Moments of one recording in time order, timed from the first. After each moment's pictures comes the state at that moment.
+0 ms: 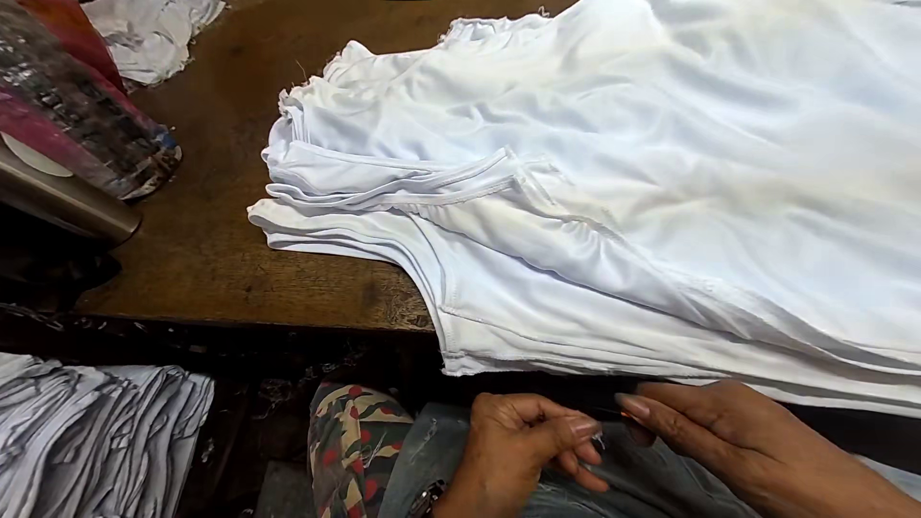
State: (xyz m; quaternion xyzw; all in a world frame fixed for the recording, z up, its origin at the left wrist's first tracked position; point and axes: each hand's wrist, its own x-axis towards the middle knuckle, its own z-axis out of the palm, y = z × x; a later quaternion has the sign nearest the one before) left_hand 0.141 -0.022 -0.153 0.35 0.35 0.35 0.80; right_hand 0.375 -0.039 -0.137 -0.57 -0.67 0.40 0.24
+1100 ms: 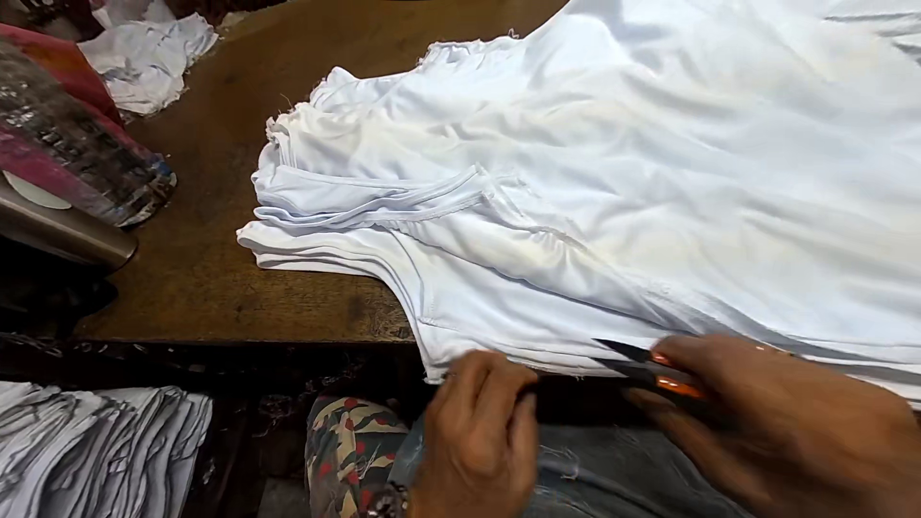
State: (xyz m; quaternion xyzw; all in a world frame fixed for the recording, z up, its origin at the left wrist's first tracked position) left_hand 0.133 -0.006 -0.138 0.78 0.41 0.43 0.22; right_hand 0.386 -0.043 -0.112 -0.57 -0.78 -0.01 0.25
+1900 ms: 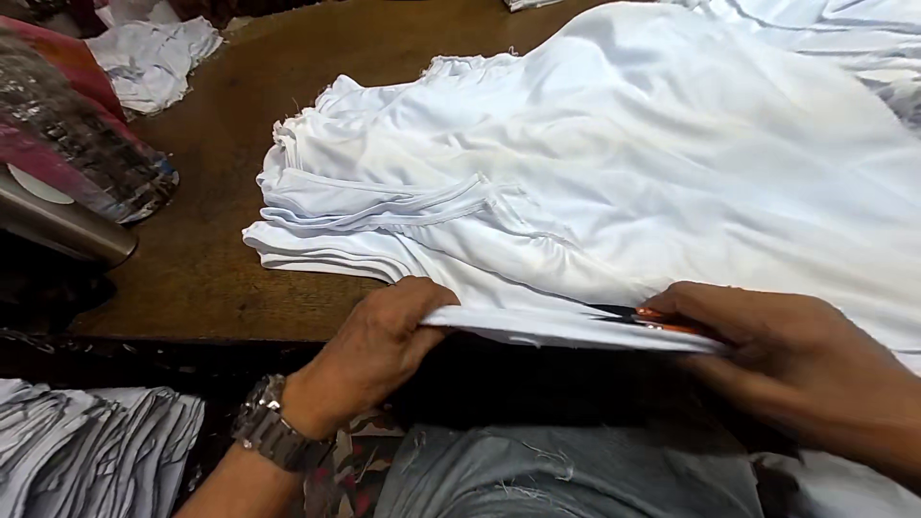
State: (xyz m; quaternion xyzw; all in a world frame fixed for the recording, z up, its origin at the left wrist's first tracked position) left_hand 0.061 0.093 -0.066 0.91 0.28 0.24 0.20; right_hand 0.416 0.007 -0.095 -0.54 -0.80 0.05 0.26
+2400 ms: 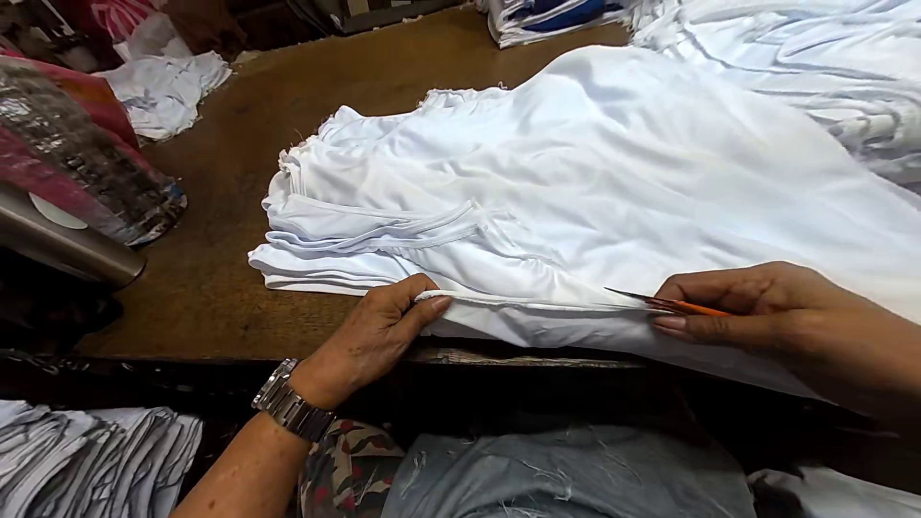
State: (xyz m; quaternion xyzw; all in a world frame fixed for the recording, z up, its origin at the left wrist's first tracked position) left_hand 0.065 0.116 -0.058 0.83 0.34 0.24 0.36; right_hand 0.430 0.030 -0.064 -0.58 -0.60 0.43 0.35
